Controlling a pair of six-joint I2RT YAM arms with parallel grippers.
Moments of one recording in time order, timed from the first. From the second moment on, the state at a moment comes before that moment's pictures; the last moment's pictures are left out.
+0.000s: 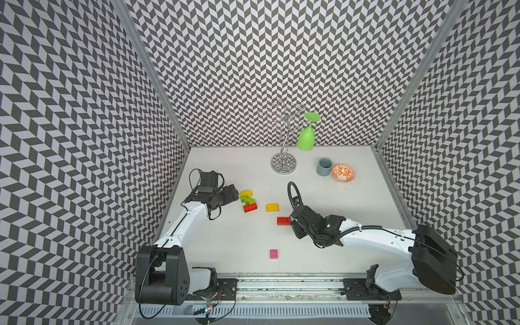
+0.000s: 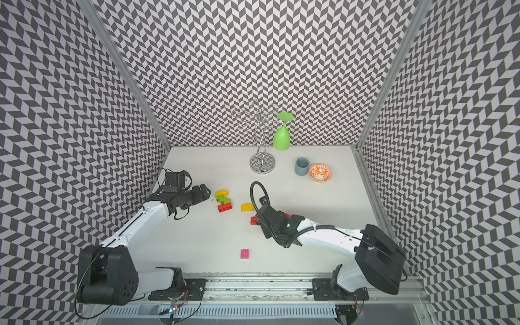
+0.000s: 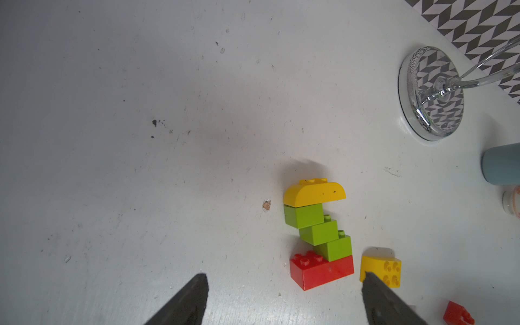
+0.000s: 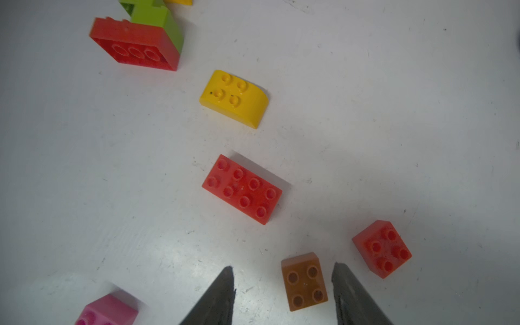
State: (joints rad) left arm -0.06 1.30 0.86 -0.47 0.17 -0.44; right arm 0.96 1.43 0.85 -0.41 0.29 0.37
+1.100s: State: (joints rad) left arm -0.06 1.30 0.86 -0.47 0.17 -0.44; right arm 0.91 1.66 0.95 -0.60 0.19 0.25
